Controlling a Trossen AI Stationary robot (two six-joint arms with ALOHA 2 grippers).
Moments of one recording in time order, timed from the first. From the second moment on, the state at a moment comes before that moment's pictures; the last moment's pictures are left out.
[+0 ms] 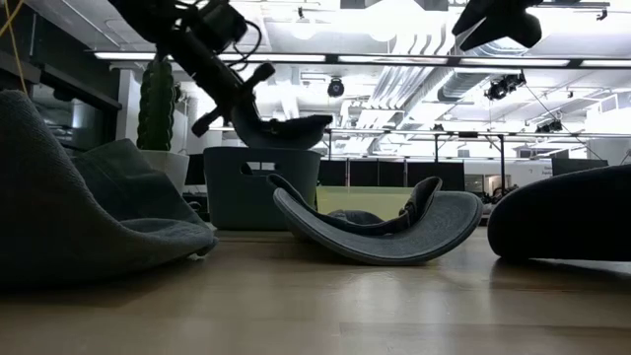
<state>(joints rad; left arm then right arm) 0.53 1.36 0.95 -0.17 -0.14 -0.92 0.02 0.92 1.06 -0.84 0.39 0.66</state>
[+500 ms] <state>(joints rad) 0.53 1.41 0.97 -0.31 -0.22 -1.03 0.02 0.92 1.06 -0.85 0.41 0.68</state>
